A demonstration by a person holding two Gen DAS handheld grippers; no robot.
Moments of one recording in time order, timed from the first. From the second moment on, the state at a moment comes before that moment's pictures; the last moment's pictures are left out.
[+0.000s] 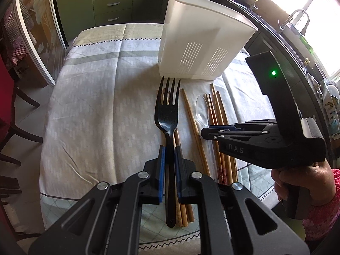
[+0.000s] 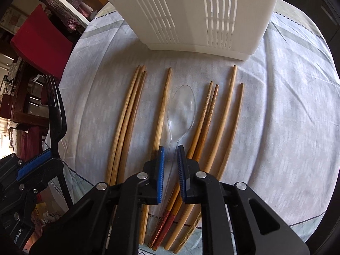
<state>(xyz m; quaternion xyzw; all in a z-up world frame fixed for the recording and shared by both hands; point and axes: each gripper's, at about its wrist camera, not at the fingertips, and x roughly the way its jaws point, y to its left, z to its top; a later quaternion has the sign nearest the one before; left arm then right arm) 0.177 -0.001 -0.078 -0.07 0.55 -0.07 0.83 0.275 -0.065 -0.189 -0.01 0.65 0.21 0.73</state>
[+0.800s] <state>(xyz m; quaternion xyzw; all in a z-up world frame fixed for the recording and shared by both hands) 0.239 -0.007 0.063 -0.08 0.33 -0.09 0.94 0.248 -0.125 -0.032 0.08 0.42 0.28 0.86</state>
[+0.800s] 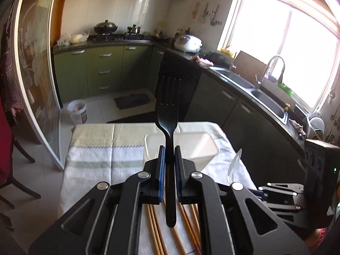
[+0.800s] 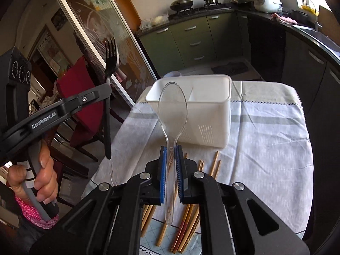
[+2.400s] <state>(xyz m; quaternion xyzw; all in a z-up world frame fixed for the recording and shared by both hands) 0.196 0.026 -0.046 -0.03 0.43 -0.03 0.90 0.329 -0.139 -0.035 0.05 0.27 0.16 0.95</state>
